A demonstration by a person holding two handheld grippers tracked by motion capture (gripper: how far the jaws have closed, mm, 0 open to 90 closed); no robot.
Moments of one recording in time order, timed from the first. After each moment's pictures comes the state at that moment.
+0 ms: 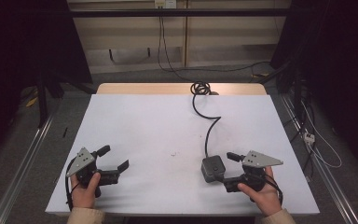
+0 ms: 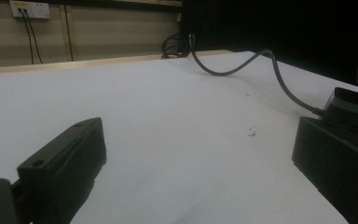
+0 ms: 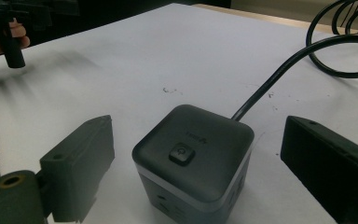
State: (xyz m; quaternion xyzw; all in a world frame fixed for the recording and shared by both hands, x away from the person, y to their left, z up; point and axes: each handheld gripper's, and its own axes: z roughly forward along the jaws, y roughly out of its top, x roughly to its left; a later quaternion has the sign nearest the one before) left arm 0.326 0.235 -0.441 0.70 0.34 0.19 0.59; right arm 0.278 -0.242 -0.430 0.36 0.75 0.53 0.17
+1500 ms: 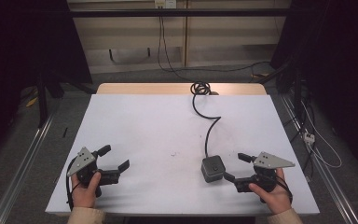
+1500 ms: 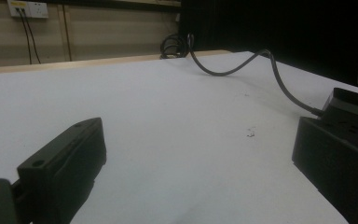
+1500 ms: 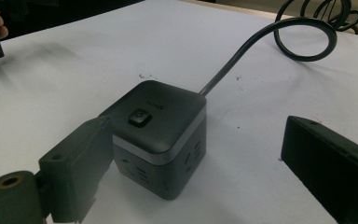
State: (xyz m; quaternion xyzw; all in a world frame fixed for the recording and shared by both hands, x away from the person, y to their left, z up) left arm 0.327 0.233 -0.441 0.70 0.34 0.19 0.59; right arm 0.273 -0.272 -0.437 0.37 0.75 0.51 0.19
